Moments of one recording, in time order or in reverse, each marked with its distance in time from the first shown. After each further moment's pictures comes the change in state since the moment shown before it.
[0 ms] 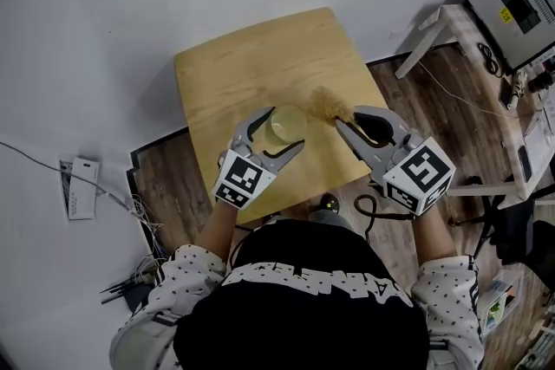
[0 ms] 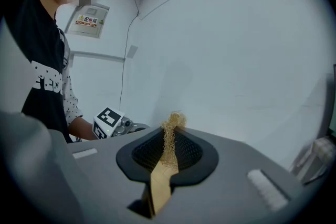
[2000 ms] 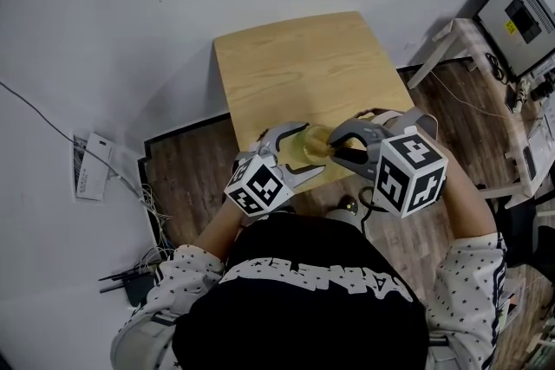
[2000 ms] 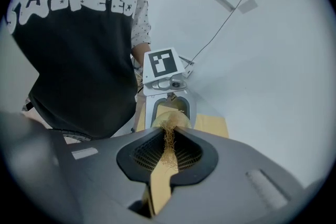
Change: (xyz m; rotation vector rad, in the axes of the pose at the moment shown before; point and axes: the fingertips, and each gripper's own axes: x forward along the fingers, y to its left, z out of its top) left arm -0.113 -0.064 -0.020 0.169 -0.002 -0.202; right arm 0.034 0.184 -0.035 -0.937 0.572 0.512
